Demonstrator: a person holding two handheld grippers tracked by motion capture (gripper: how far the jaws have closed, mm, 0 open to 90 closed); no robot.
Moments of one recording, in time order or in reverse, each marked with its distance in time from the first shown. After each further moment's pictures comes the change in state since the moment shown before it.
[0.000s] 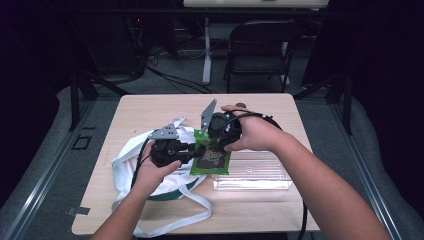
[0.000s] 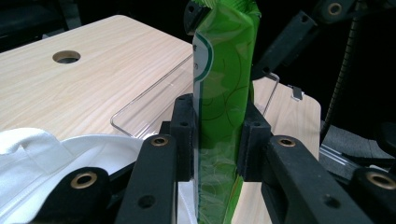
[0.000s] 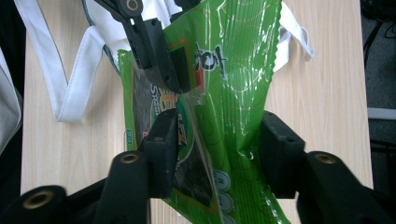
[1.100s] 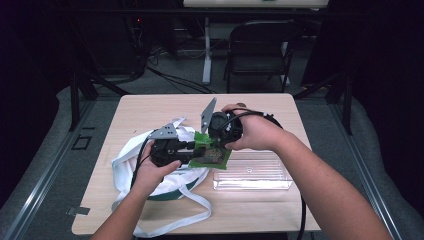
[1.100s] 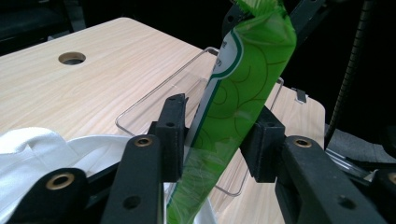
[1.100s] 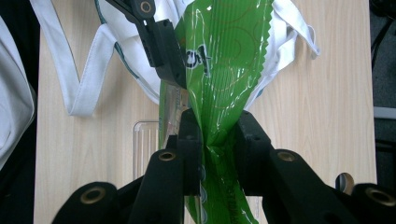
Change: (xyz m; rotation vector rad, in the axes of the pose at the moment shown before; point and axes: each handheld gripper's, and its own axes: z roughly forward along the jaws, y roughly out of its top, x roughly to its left) left arm 0.003 -0.001 -0.001 -0.014 0.013 -0.011; right arm 0.002 0.003 -0.009 0.012 0.017 -0.011
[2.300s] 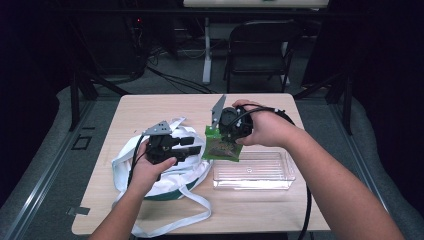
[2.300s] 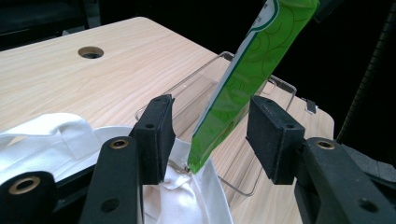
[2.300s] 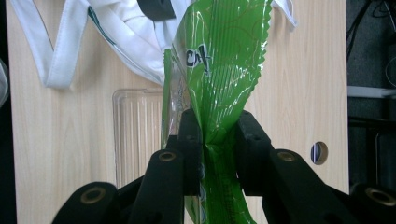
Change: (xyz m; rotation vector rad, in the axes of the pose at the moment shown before) left arm 0.012 -0.003 -0.009 -0.018 0.045 -0.066; right arm -0.007 -0.019 -0.015 0.064 -0.069 0.010
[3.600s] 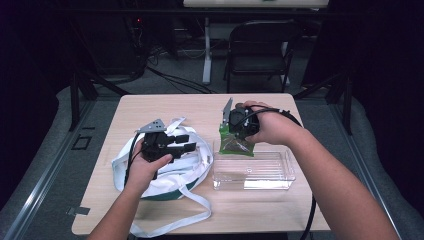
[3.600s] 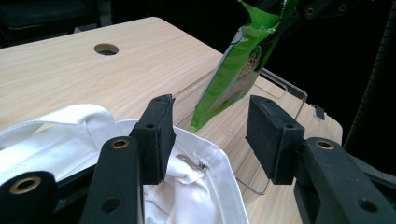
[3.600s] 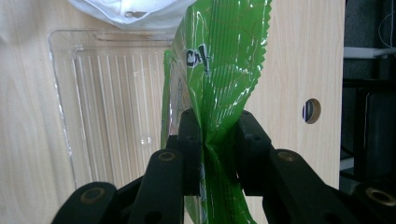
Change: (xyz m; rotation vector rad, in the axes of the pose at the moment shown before) left arm 0.011 -0.002 -0.006 -0.009 0.026 -0.039; right arm -0.018 -0.031 0.032 0.133 -0.057 0.023
